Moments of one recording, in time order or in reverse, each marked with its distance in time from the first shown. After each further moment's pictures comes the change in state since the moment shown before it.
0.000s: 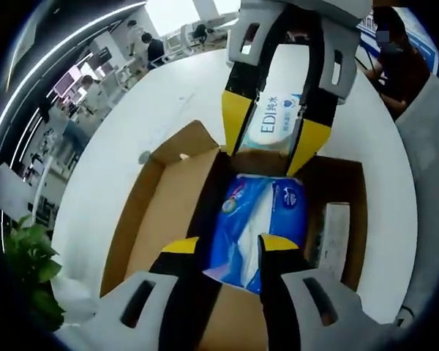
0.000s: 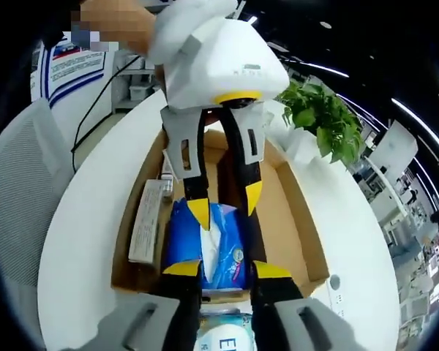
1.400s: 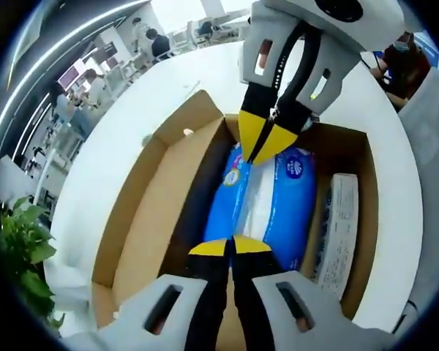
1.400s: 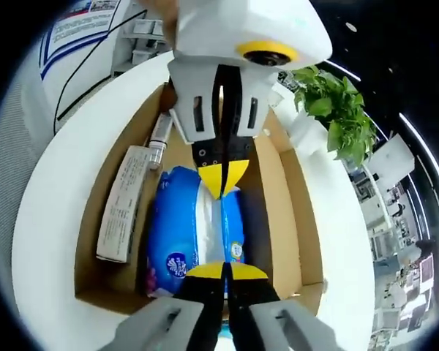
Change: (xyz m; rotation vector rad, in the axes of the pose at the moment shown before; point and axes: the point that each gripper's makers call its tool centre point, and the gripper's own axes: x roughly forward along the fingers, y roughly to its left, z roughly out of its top) left arm -0.006 0.006 -0.025 -0.022 0.012 0.014; right arm 0.028 -0.004 -0.010 -0.124 0.130 -0.090
